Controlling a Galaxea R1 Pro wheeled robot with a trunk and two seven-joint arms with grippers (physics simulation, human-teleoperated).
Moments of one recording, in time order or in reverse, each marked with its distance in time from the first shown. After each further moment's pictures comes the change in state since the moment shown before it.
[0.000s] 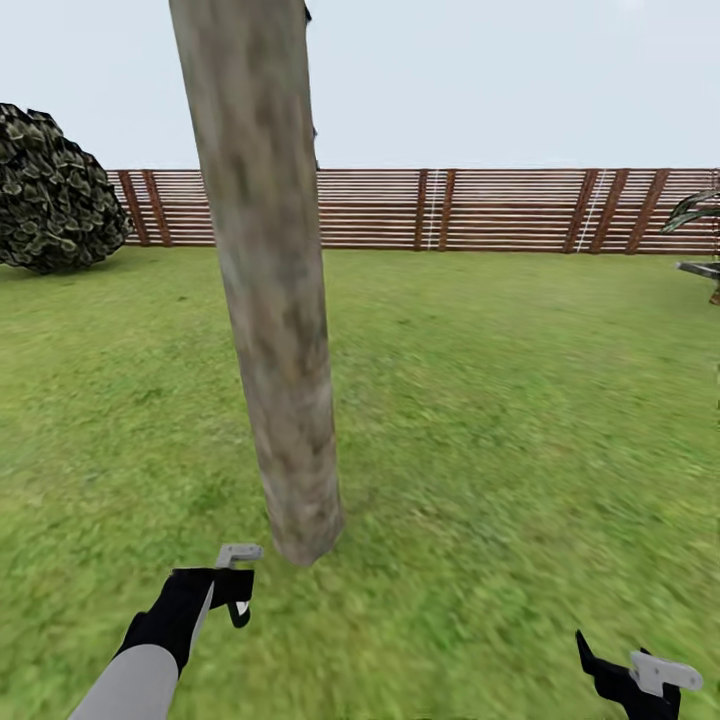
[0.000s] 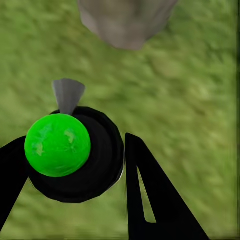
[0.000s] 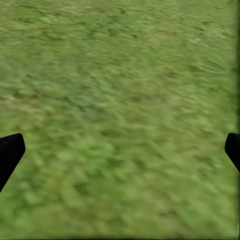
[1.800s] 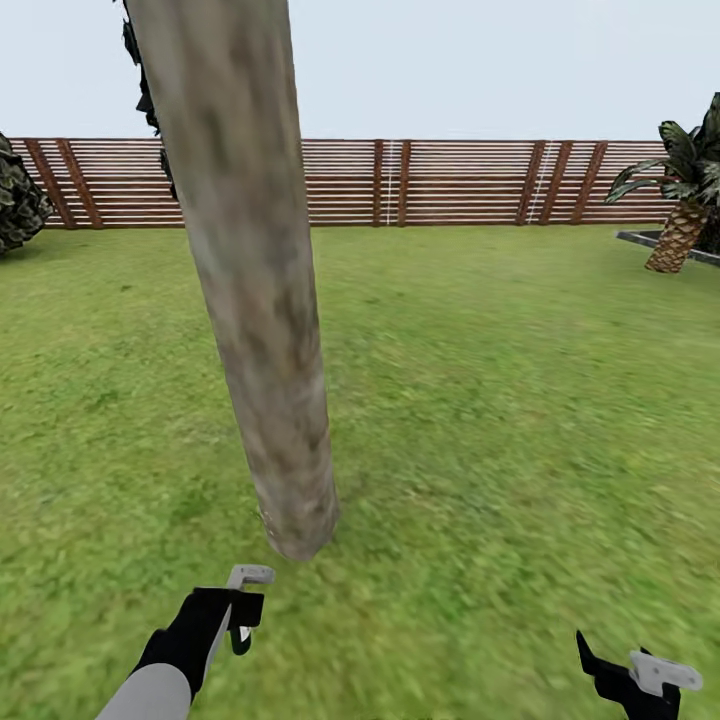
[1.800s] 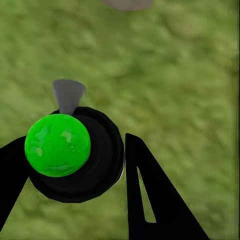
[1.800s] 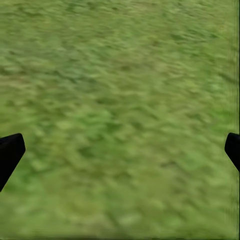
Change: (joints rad) left arm 0.037 -0.036 -0.051 0.052 0.003 -0.011 0.122; right arm 0.000 0.000 0.001 0.000 0.001 0.000 0.000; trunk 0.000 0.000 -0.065
